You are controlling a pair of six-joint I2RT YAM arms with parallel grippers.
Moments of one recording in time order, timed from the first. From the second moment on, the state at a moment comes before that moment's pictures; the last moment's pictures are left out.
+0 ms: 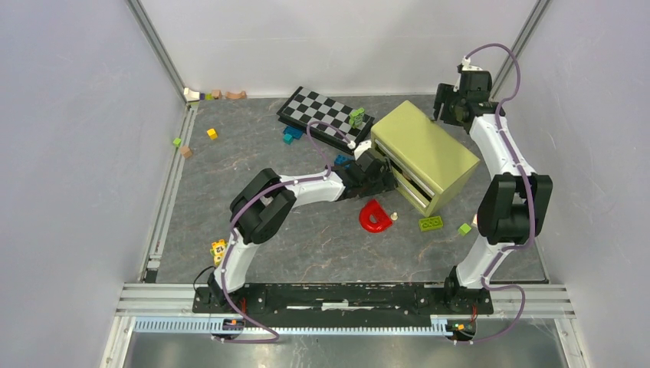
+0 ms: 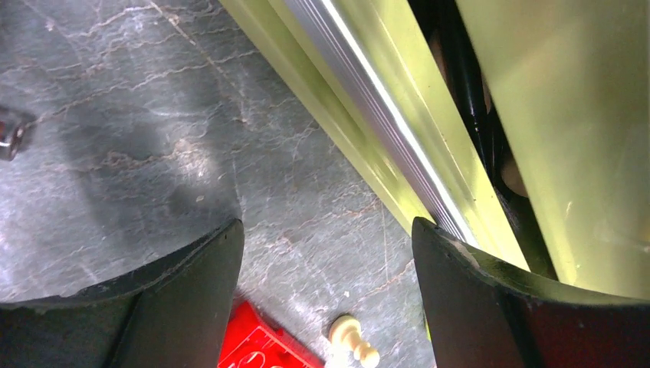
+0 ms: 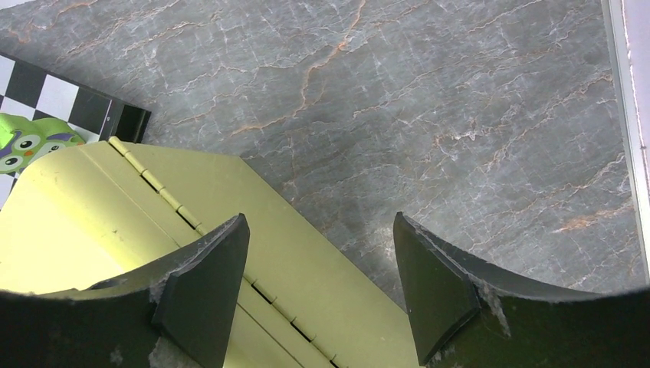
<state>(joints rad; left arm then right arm) -0.91 2.13 1.47 -0.08 -0.12 -0.96 -0.02 1.79 1.58 -0.49 0.03 0.17</state>
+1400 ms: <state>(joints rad) -0.88 1.70 0.96 0.37 0.09 -0.98 -0.08 1.55 1.34 -0.45 0.03 0.18</state>
